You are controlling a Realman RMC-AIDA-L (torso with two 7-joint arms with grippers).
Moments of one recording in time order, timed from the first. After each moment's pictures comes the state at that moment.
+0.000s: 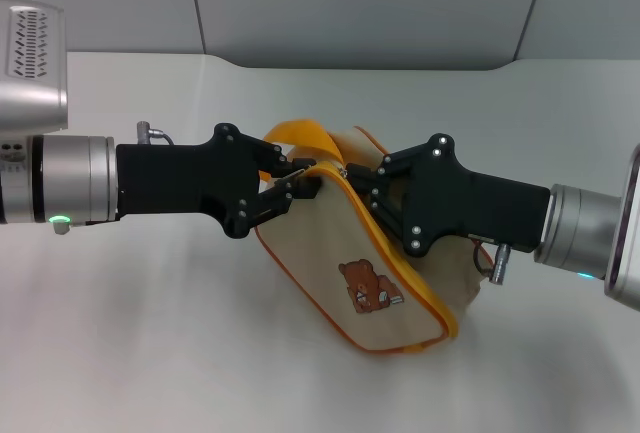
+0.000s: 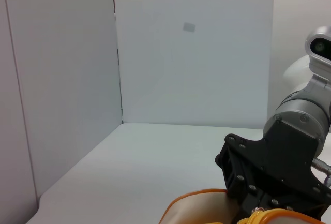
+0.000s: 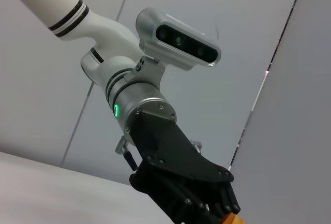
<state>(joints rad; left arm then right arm) -0.67 -2.00 0.94 0.53 1.79 1.53 -1.13 0.68 2.09 -0.67 -0.21 -1.76 -1.50 0.40</state>
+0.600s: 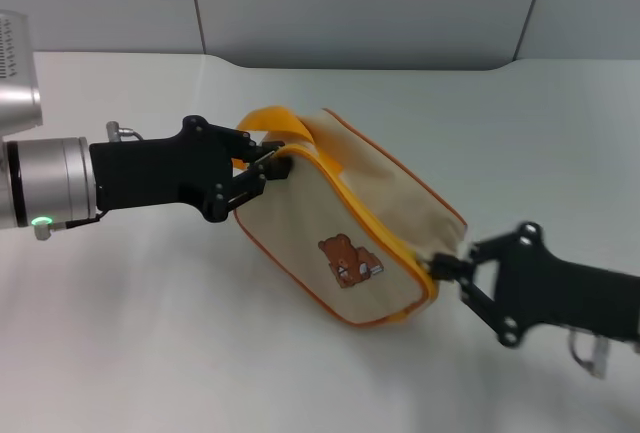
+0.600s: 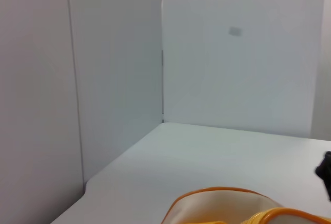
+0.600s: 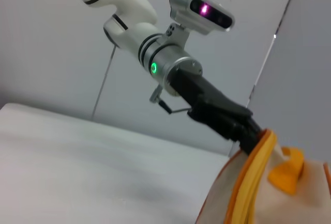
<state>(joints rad) -0.64 -1.99 0.86 0.49 1.79 1.48 -1.13 0.41 2.08 -0.77 -0.43 -1.80 -1.60 0.46</state>
